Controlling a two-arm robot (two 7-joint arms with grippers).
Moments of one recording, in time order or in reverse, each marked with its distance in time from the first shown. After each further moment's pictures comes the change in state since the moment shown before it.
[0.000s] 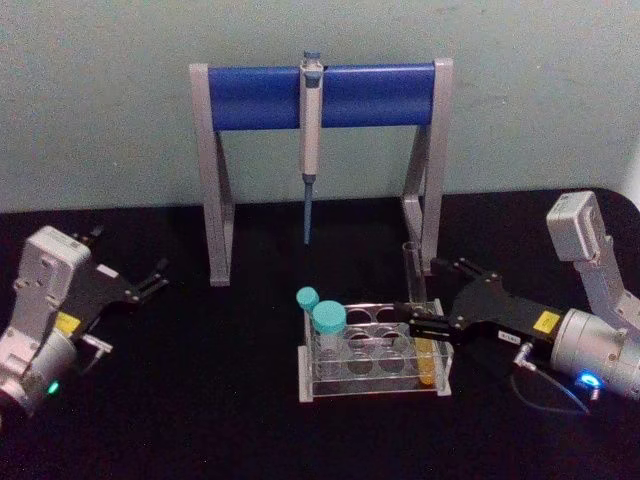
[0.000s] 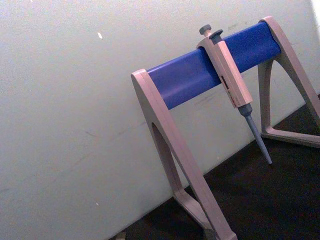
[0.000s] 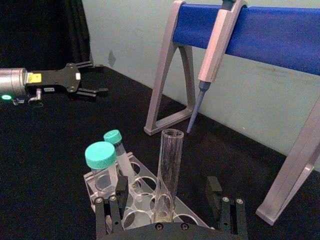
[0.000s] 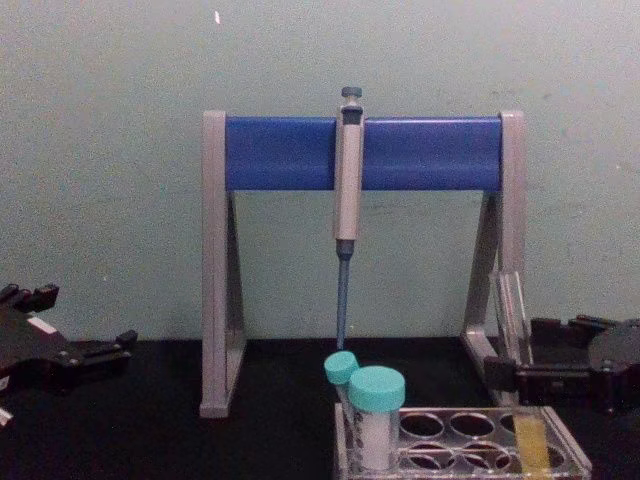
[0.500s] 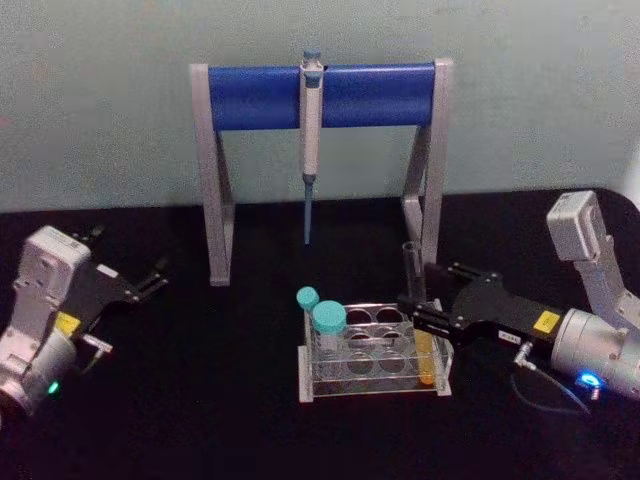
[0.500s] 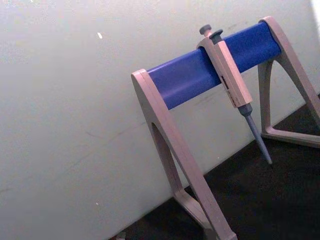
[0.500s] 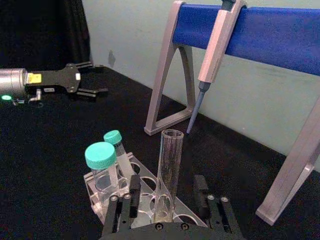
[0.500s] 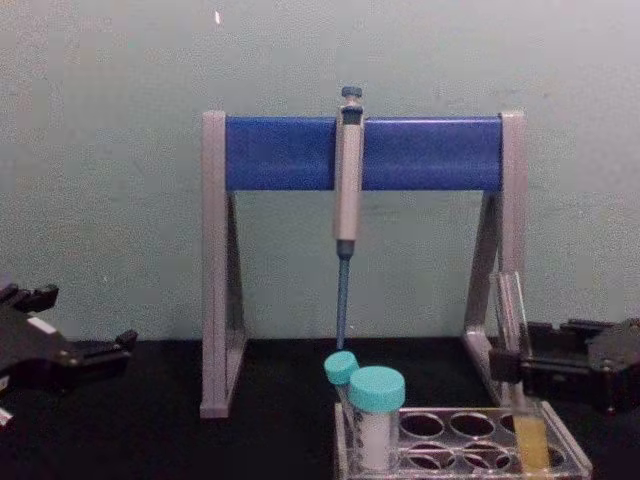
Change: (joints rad) left arm 0.000 0.000 0.000 0.000 0.000 0.000 0.000; right arm 0.000 0.000 0.001 -0.001 0.000 0.001 0.000
